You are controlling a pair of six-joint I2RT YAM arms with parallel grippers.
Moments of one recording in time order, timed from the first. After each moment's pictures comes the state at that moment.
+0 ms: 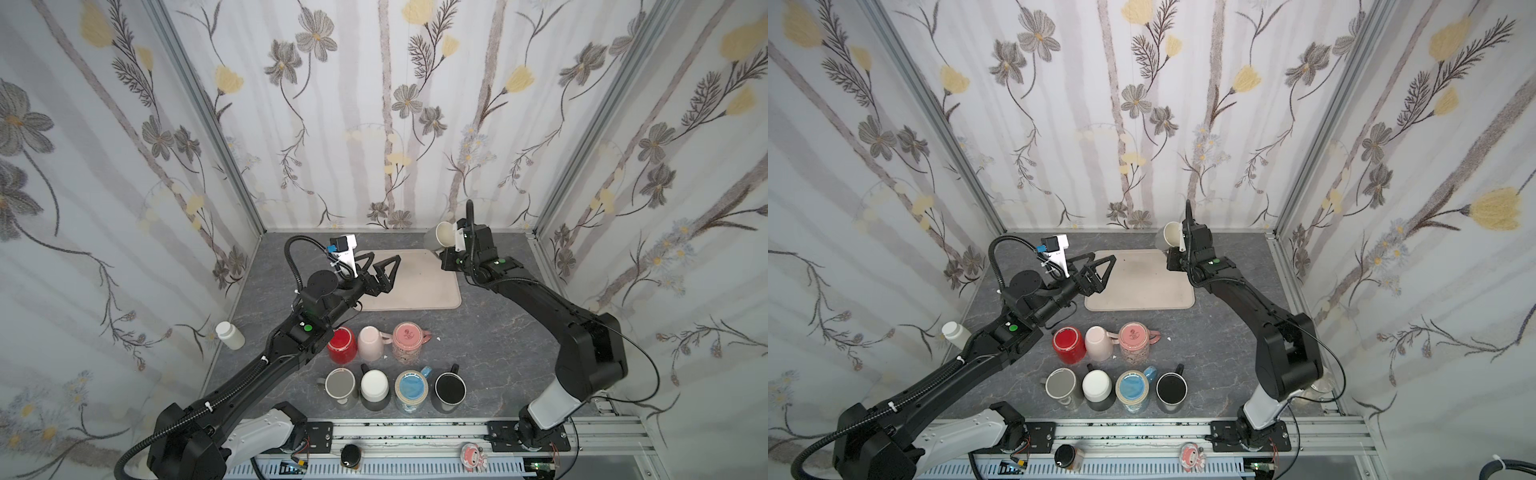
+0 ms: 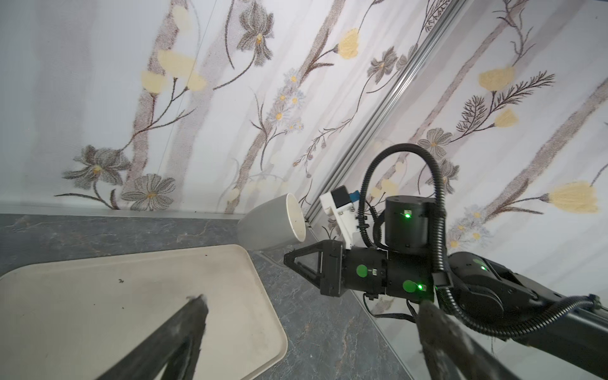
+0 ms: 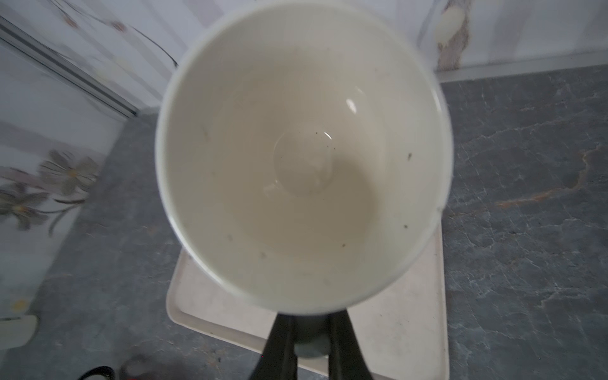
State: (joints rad) left arm -0.61 1.08 0.82 0.31 0.08 -0.58; right arm 0.40 1.73 1.41 -0.37 -0.03 0.35
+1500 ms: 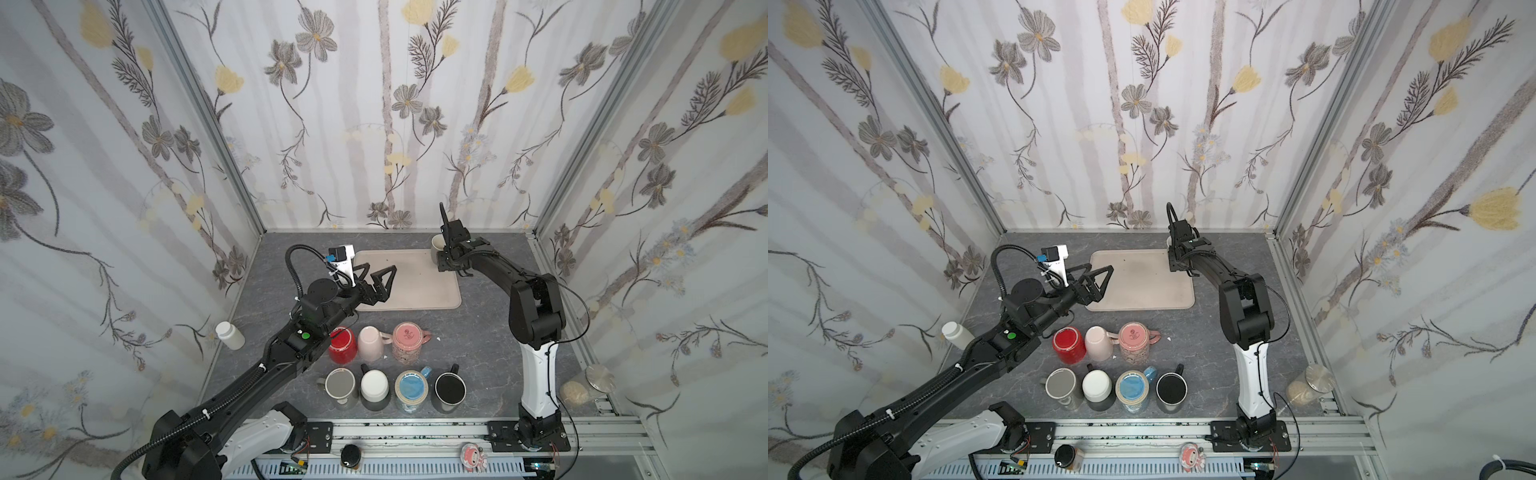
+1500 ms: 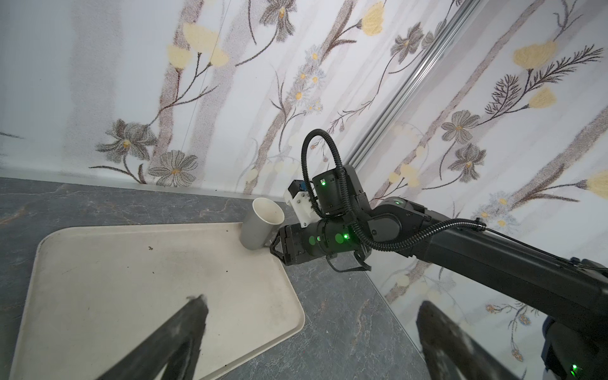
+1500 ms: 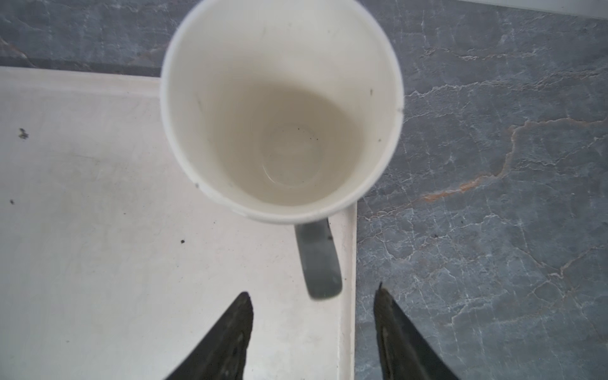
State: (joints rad) left arm -0.61 1.04 0.74 0.28 0.07 -0.59; right arm 0.37 2.10 1.74 -0.63 0.20 0.22
